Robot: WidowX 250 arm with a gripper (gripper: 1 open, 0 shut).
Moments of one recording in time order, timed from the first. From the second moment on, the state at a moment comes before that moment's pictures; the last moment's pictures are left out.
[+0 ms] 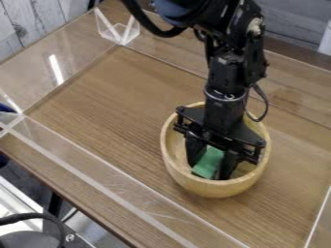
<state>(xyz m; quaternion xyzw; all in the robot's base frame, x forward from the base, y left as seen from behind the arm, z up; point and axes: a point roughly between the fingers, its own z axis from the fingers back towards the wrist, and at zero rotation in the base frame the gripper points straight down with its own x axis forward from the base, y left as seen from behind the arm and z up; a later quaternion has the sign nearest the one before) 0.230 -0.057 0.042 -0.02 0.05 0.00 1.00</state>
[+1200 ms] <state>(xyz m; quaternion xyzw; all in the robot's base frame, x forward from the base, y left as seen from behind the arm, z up) 0.222 -0.027 0.072 -0.04 0.04 0.06 1.00</state>
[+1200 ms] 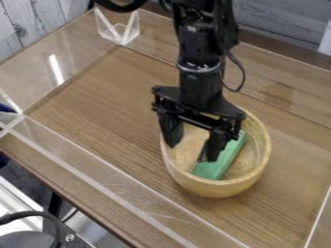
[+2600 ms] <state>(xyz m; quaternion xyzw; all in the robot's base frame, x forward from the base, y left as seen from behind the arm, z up) 0.247 -0.031 0.103 -0.02 -0.02 0.06 1.00</state>
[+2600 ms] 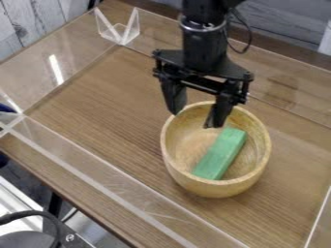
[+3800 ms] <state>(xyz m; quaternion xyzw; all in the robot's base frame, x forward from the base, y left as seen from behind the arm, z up) 0.247 -0.045 0.106 0.02 -0.02 0.05 1.00</state>
